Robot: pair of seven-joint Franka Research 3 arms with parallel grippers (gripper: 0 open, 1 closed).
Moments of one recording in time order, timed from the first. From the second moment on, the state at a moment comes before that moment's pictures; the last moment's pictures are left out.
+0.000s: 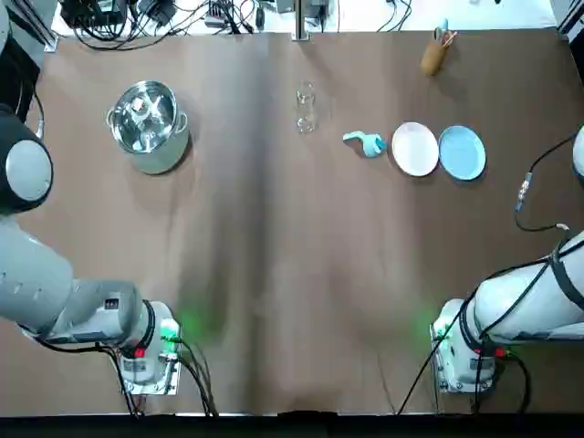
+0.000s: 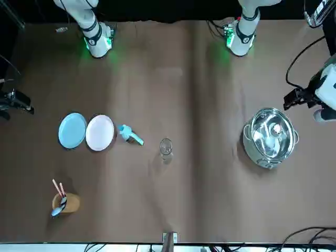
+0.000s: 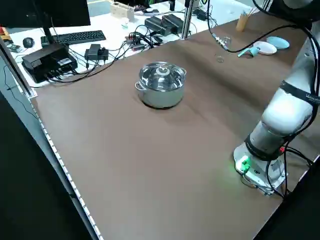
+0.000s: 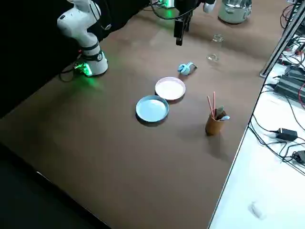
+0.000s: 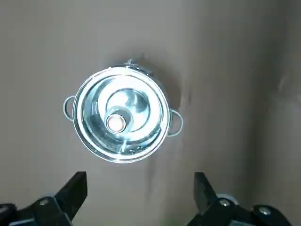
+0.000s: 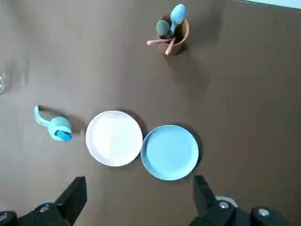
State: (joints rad) left arm 0.04 0.11 -0.10 -1.47 0.04 1.55 -0.12; right arm -0.02 0.16 -0.07 -1.40 0.06 1.57 -0.27
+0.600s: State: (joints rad) left arm 0.03 0.15 -0.11 -1.46 0.04 1.55 -0.16; right arm -0.02 0.21 -0.07 -1.41 0.07 1.60 -0.27
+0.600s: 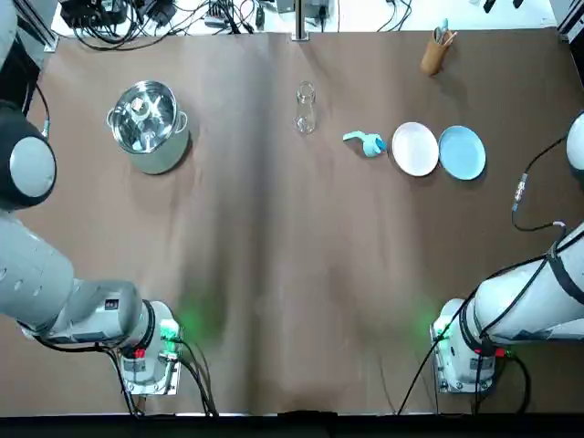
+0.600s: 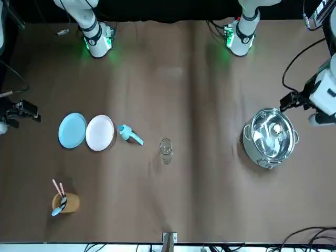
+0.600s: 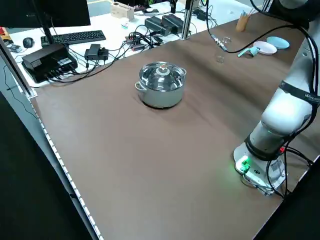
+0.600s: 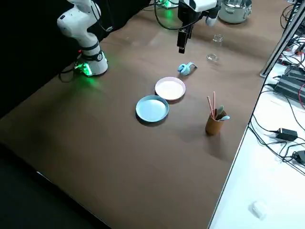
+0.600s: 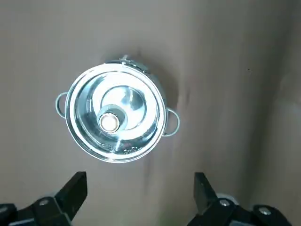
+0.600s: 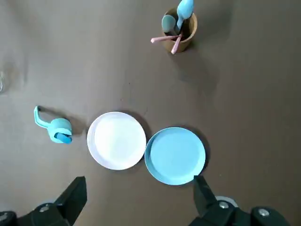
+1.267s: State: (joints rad) left arm 0.02 0.22 -0.20 -1.49 -0.08 1.53 -0.18; right arm 0.08 0.26 -0.05 -1.43 0.13 1.58 -0.65
